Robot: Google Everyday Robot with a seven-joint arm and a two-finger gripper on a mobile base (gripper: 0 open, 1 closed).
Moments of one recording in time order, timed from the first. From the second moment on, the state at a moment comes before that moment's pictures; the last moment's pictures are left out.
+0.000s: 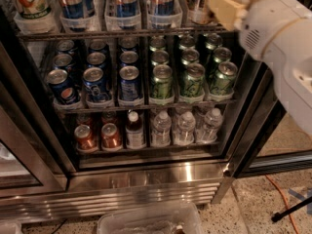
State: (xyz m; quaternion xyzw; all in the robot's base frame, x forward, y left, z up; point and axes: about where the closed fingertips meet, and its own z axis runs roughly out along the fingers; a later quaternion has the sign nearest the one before) arm 0.567 -0.159 1.103 -0.16 0.60 0.09 0.78
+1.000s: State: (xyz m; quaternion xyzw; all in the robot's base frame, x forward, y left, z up) arm 0.502 0.033 1.080 -0.33 0.64 0.25 0.65
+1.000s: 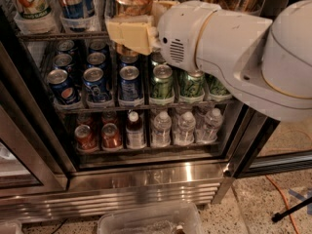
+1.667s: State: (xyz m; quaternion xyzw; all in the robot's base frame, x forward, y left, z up) arm 0.500 0.040 1.064 -0.36 0.64 0.25 0.63
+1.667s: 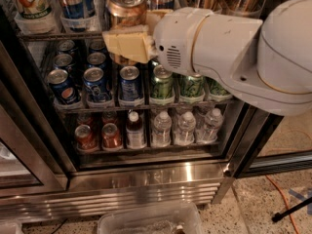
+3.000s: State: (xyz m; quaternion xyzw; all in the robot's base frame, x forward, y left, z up) arm 0.422 0.053 0.972 -0.45 0.68 0.32 0.49
